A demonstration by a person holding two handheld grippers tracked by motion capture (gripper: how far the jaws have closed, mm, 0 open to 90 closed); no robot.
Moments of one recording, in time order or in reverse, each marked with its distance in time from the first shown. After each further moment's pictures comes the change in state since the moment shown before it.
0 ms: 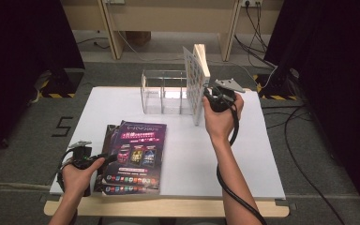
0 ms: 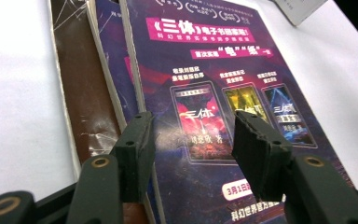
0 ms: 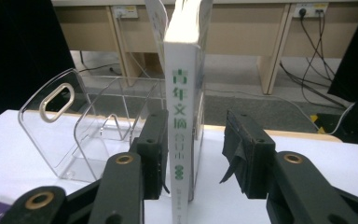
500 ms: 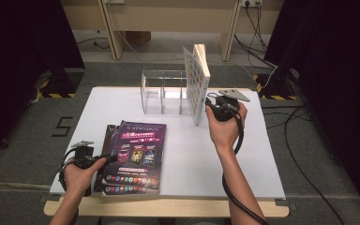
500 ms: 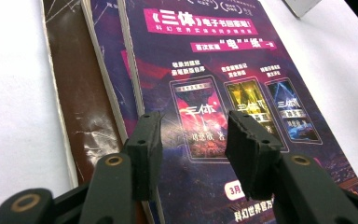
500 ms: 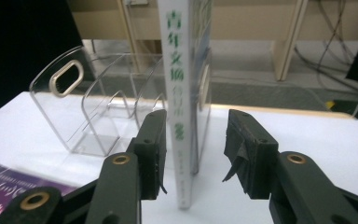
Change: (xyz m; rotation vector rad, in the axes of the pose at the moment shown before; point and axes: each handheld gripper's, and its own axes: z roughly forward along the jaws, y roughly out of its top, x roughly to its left) left arm 0.000 0.001 0.005 0.023 -0.002 0.008; right arm -0.010 -0.024 -0.009 0.055 0.050 0.014
